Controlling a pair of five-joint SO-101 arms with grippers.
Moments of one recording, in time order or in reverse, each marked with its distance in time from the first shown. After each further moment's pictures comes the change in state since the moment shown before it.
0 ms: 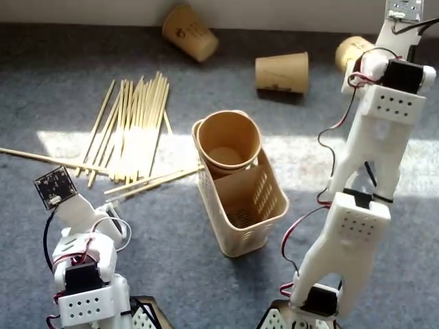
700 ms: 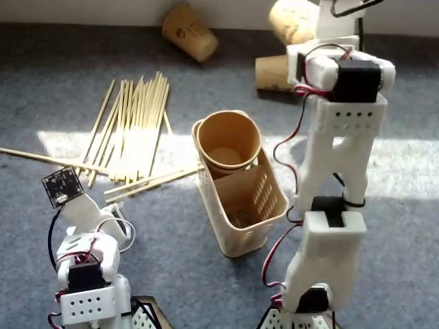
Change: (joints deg) left arm 2.5 0.0 1.3 -0.7 0.0; right arm -18.4 -15.2 3.4 1.7 4.8
